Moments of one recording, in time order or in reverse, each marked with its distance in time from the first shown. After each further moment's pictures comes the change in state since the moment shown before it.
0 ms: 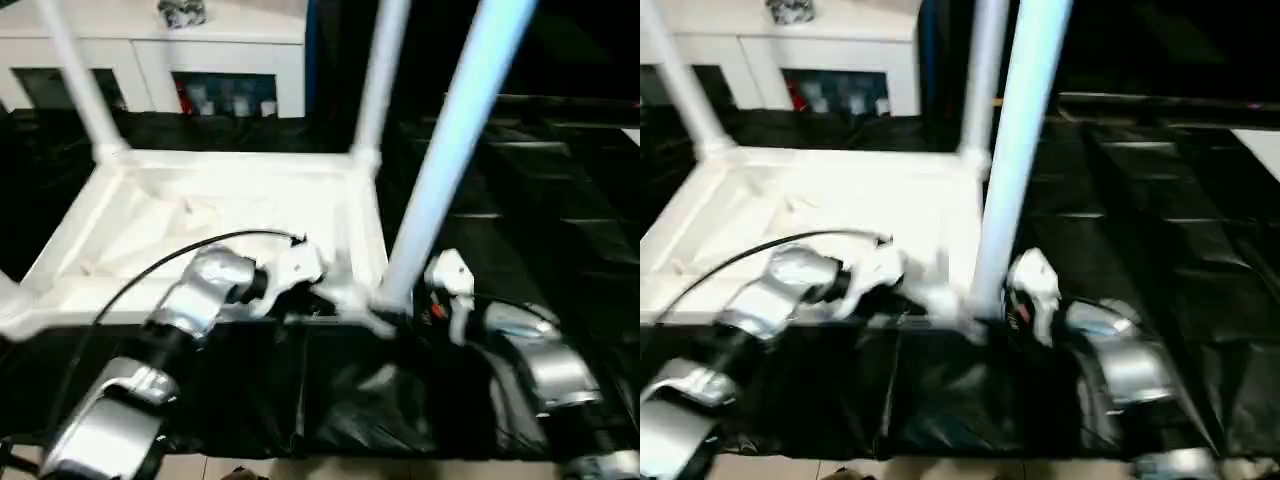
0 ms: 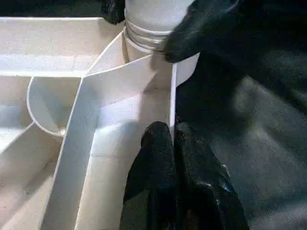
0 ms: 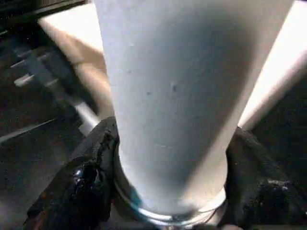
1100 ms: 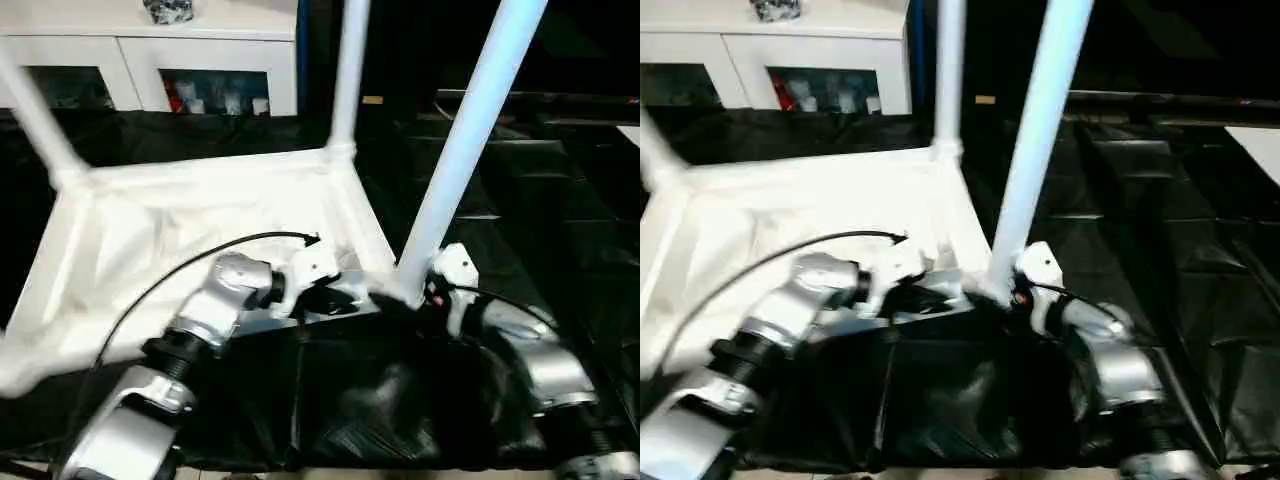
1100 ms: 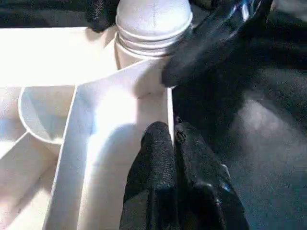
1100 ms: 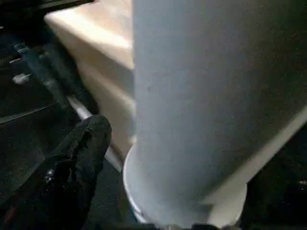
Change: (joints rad) left arm 0.038 0.032 -0.003 -0.061 -0.034 -0.018 -0.071; right arm 0.000 -0.103 0.043 -0.034 0.005 -0.023 0.172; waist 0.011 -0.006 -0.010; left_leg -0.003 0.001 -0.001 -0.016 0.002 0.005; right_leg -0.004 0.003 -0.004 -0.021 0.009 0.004
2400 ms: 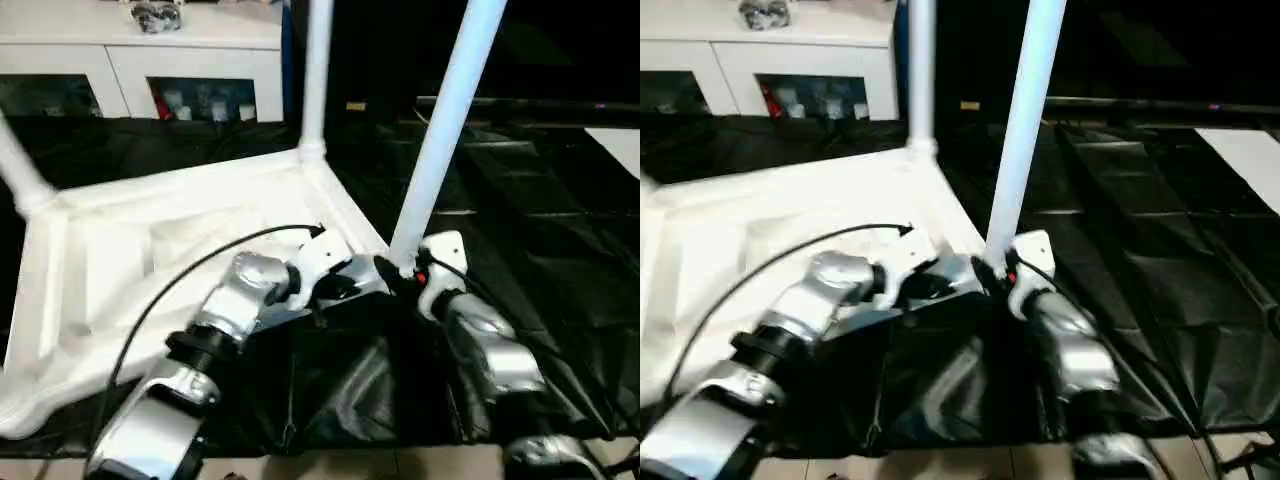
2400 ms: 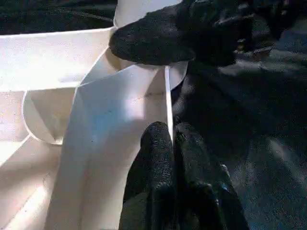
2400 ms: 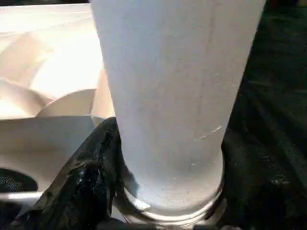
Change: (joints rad) left arm -0.046 -0.159 0.035 0.078 0.072 0.139 0.319; right arm -0.090 0.308 -0.137 0.174 -0.071 0.017 -0.624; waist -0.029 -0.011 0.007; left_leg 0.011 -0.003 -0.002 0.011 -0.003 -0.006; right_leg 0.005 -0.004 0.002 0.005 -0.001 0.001
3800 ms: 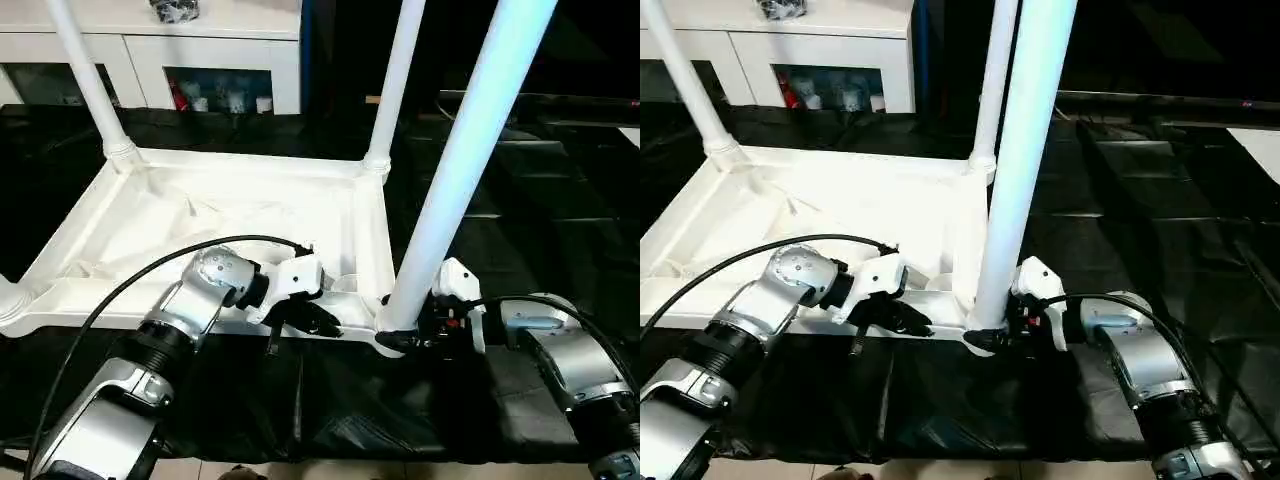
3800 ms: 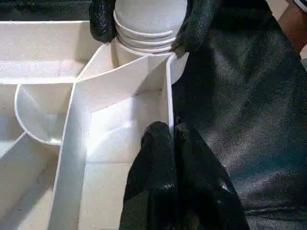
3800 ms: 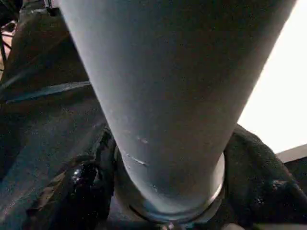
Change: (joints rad) left arm 0.025 0.212 -0.079 -0.061 -0.089 -0.217 -0.498; right arm 0.081 -0.414 0.212 -0.256 0.102 0.084 0.864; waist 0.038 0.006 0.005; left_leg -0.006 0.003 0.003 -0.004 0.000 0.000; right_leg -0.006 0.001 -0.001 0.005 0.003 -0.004
